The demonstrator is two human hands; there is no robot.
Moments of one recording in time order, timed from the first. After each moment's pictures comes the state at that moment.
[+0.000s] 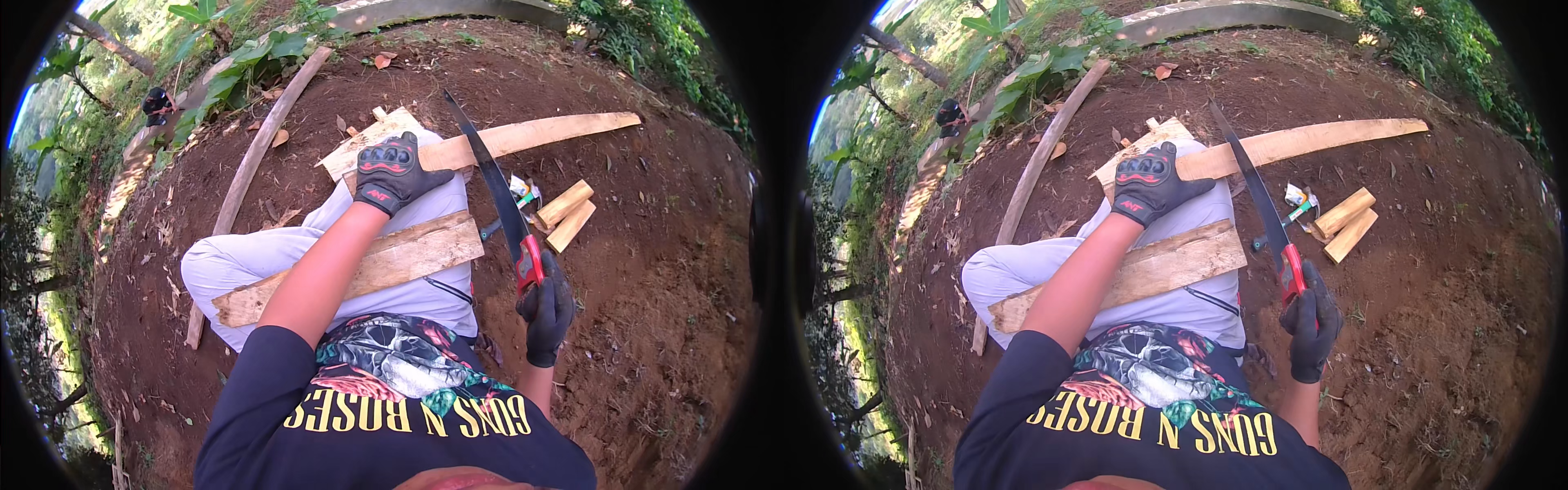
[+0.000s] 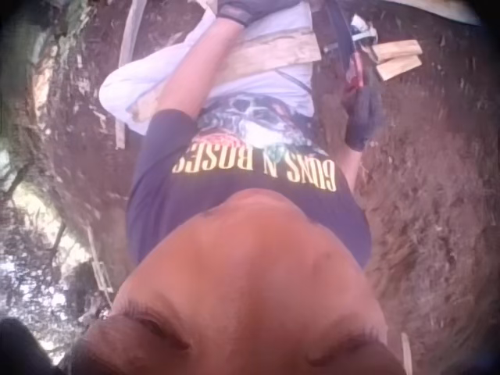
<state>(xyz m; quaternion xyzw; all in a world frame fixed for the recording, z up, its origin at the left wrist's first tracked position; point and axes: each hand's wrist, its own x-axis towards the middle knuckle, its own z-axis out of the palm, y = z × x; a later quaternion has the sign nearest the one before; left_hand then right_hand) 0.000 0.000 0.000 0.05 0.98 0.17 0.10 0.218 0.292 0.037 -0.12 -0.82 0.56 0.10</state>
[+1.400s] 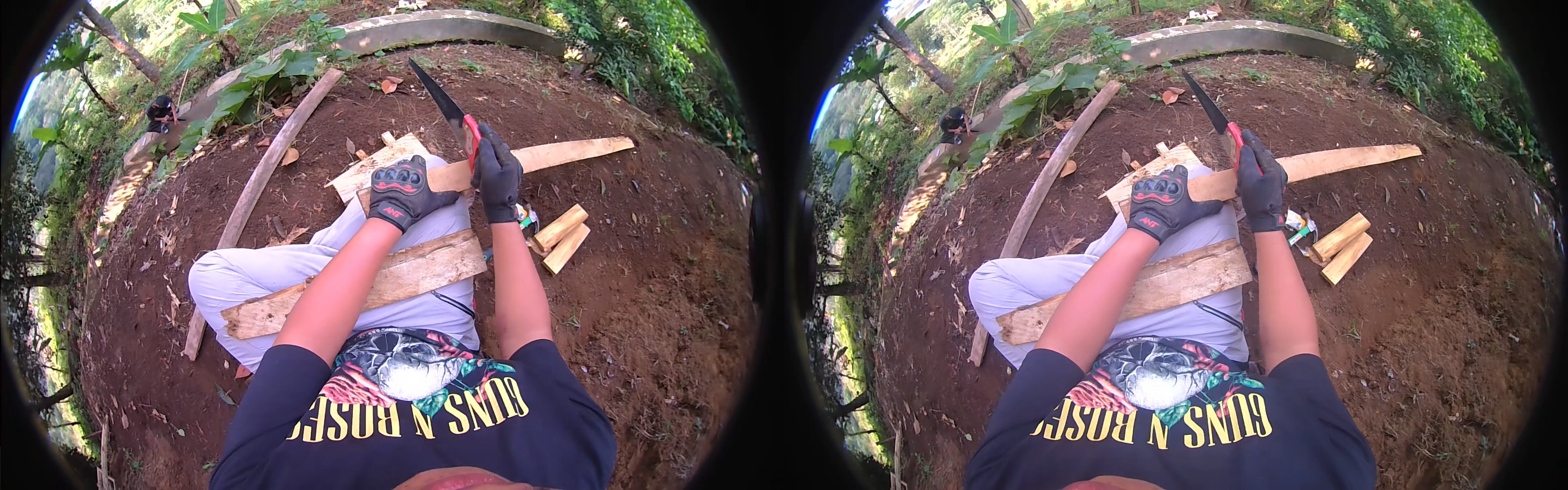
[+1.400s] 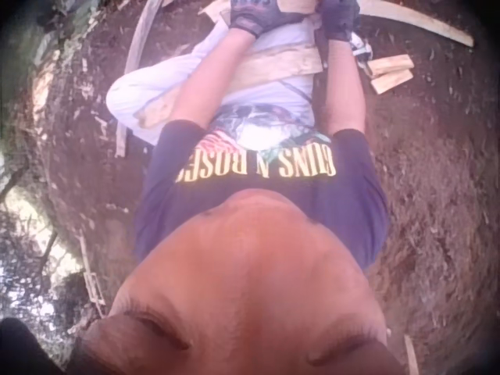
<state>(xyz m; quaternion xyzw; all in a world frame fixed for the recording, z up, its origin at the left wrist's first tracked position) -0.004 0.009 -0.014 0.05 0.97 0.21 0.07 -0.049 0.215 -0.036 0.00 -0.81 0.57 0.15</state>
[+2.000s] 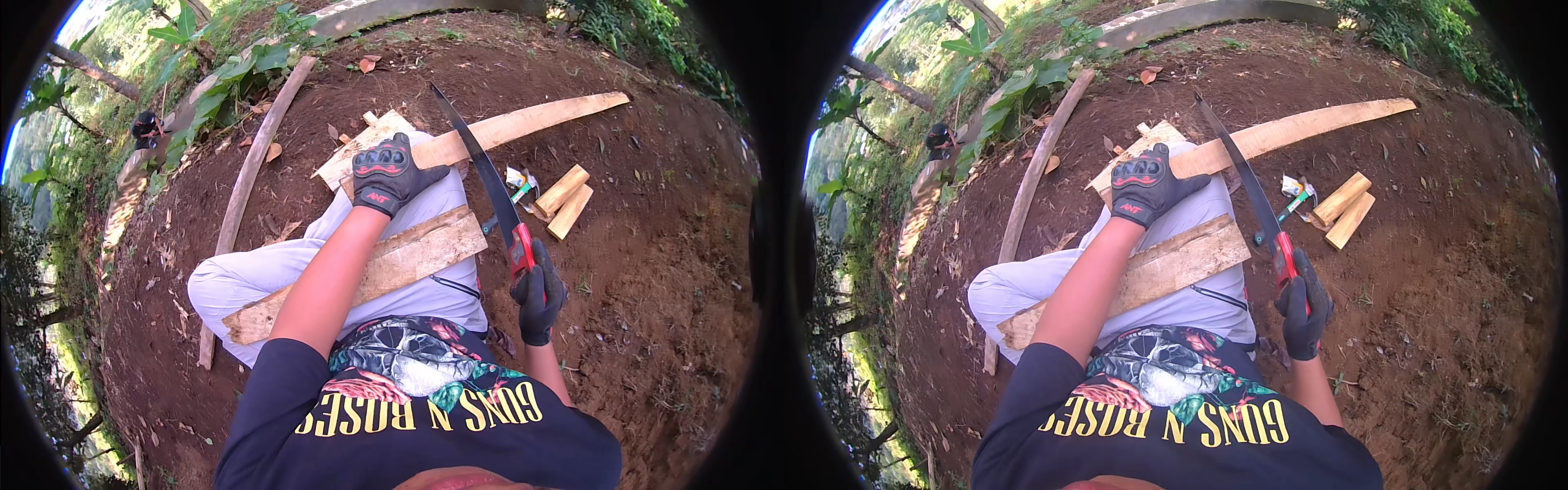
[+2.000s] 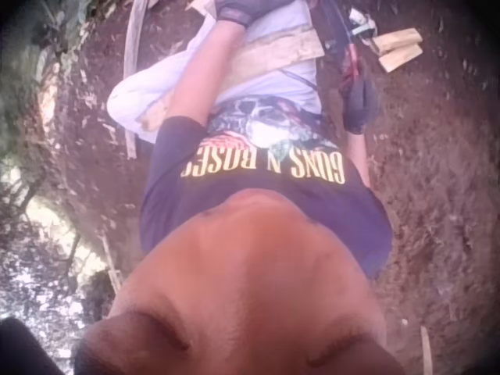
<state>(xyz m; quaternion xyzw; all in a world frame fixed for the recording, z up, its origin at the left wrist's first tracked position) 0.000 0.013 -0.016 0.06 0.98 0.19 0.05 0.217 0.284 0.022 -0.08 -0.85 0.50 0.14</state>
